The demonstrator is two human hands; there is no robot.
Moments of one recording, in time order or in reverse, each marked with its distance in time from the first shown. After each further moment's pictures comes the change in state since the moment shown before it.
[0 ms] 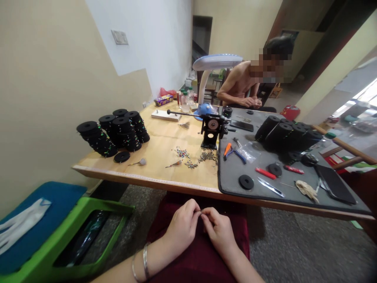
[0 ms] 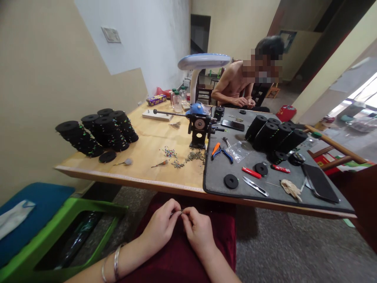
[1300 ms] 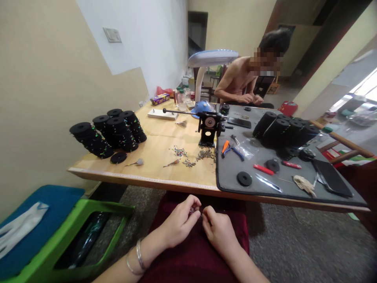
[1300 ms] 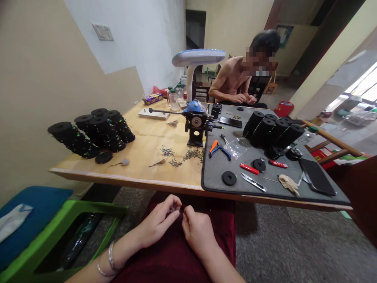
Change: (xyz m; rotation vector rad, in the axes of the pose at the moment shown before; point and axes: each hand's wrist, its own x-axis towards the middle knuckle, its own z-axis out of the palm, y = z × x) left_hand 0.010 0.005 -0.024 -0.227 -0.244 -0.006; right_hand 0.000 -0.008 -0.006 -0.257 0.016 -0.144
